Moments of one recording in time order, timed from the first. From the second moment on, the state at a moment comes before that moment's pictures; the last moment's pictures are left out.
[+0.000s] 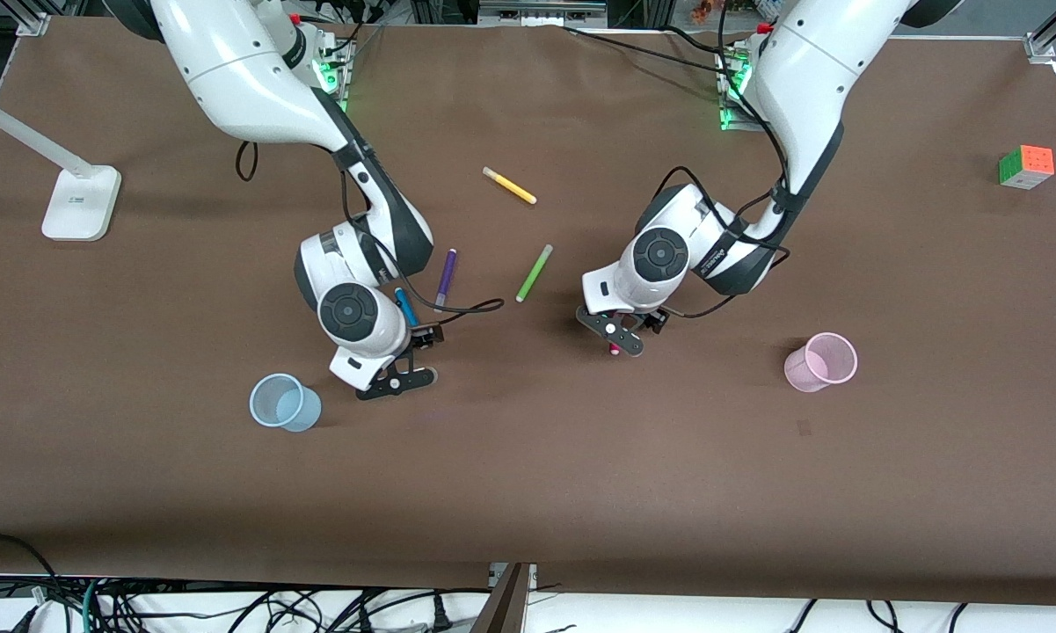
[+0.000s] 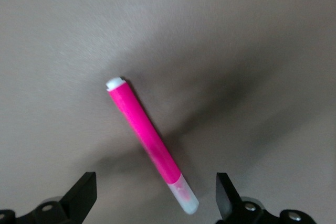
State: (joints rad) left arm -0.26 0.65 -0.33 -1.81 0.16 2.31 -0.07; right arm 0.43 0.78 0.04 -1.48 -0.01 2.12 0.21
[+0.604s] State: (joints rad) left arm -0.28 0.65 -0.34 -1.84 0.16 2.32 -0.21; right arm 0.45 0.81 0.04 -1.49 -0.01 2.12 0.20
